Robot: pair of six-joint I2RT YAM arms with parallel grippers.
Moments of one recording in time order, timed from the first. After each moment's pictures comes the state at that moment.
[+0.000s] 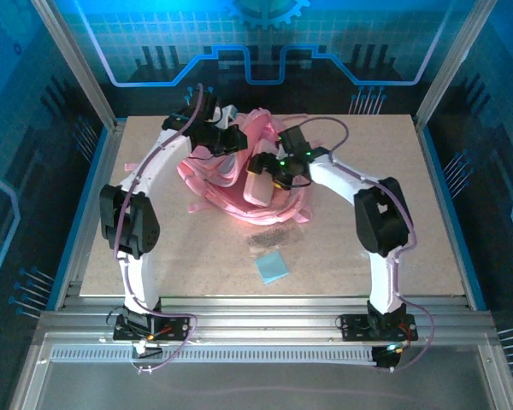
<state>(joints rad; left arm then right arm) -0.26 1.97 1.87 -0.77 0.52 -0.48 0.49 2.06 1.61 -0.43 -0.38 0.85</state>
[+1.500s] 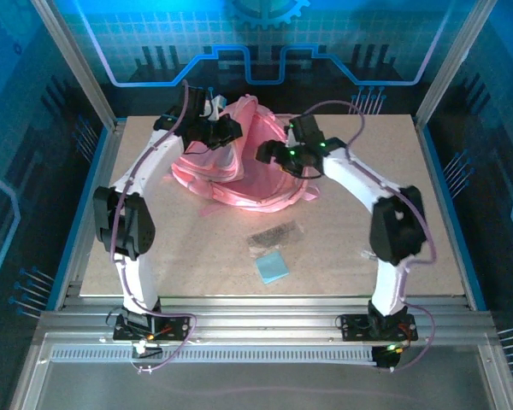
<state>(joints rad) -0.21 1.94 1.83 -0.62 0.55 -0.62 0.44 1.85 1.56 -0.54 -0.33 0.69</state>
